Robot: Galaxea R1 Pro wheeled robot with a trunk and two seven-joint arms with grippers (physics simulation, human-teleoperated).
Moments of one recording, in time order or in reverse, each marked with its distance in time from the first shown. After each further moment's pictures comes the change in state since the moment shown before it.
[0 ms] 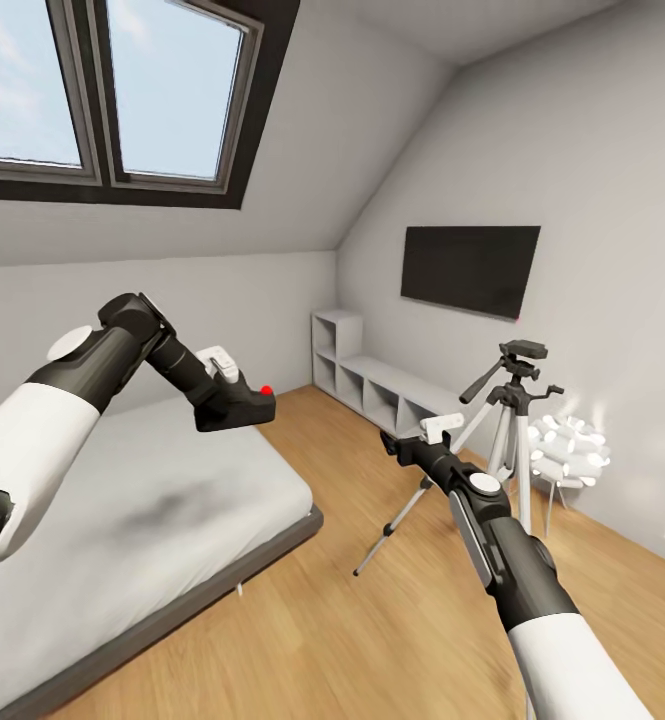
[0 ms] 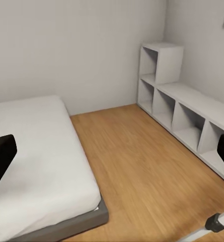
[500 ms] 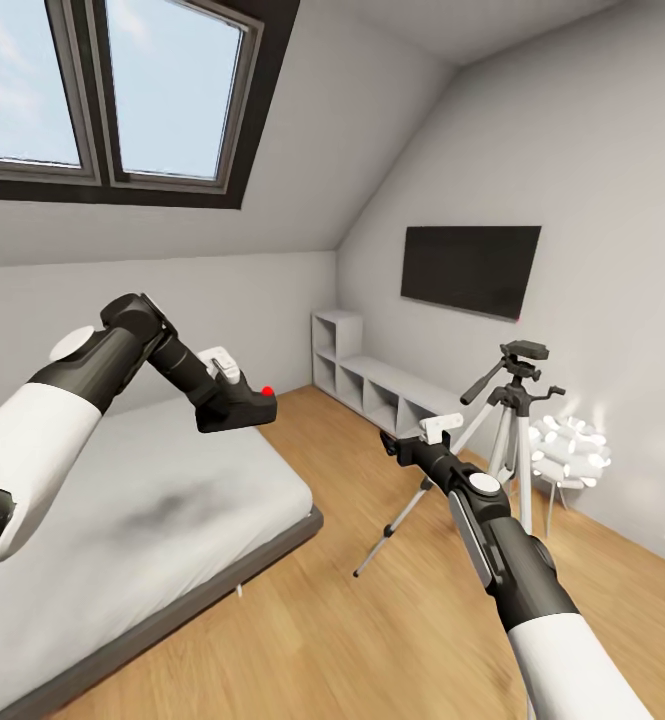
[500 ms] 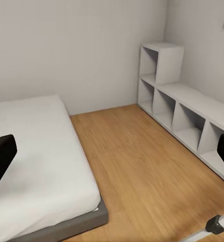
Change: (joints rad) left arm 0.000 -0.005 -0.002 0.004 0.000 0.000 0.000; right arm 0.000 0.000 0.002 0.000 0.000 0.000 0.000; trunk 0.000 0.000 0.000
